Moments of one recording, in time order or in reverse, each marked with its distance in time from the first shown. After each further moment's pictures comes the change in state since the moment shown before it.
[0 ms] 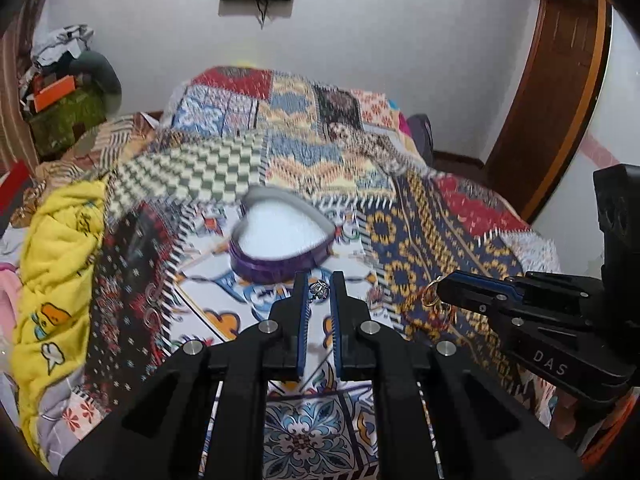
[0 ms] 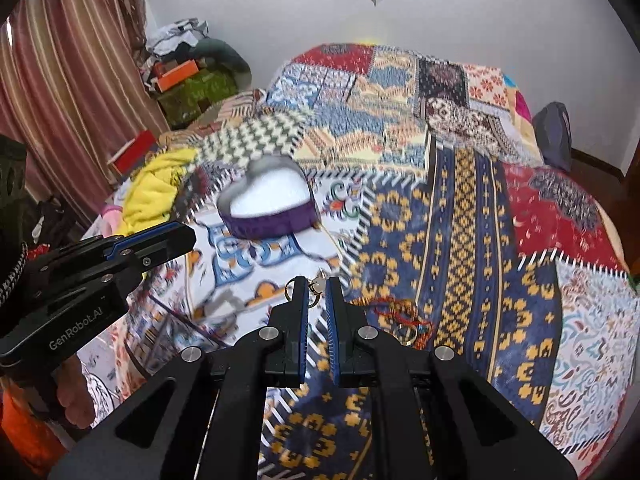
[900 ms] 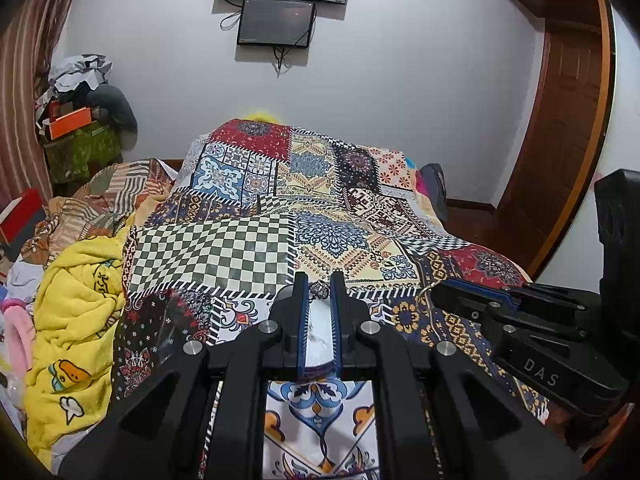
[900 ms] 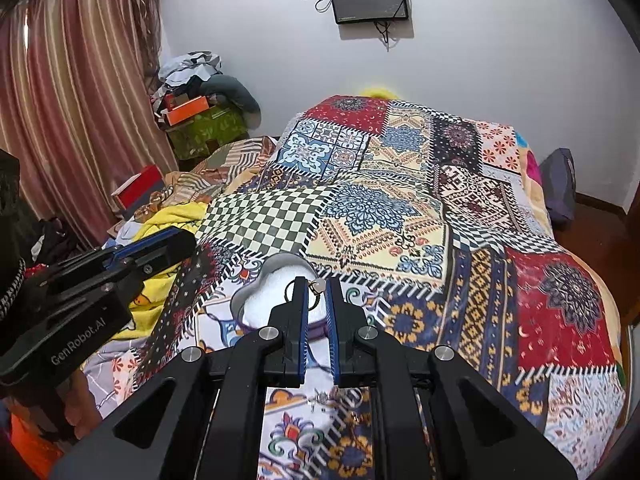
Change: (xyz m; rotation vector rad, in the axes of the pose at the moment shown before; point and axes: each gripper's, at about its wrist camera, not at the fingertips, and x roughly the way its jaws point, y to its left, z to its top) left arm 0.000 0.024 0.057 -0.018 -0.159 0.041; right arm 0.008 0.015 0.064 -0.054 -0.138 0.003
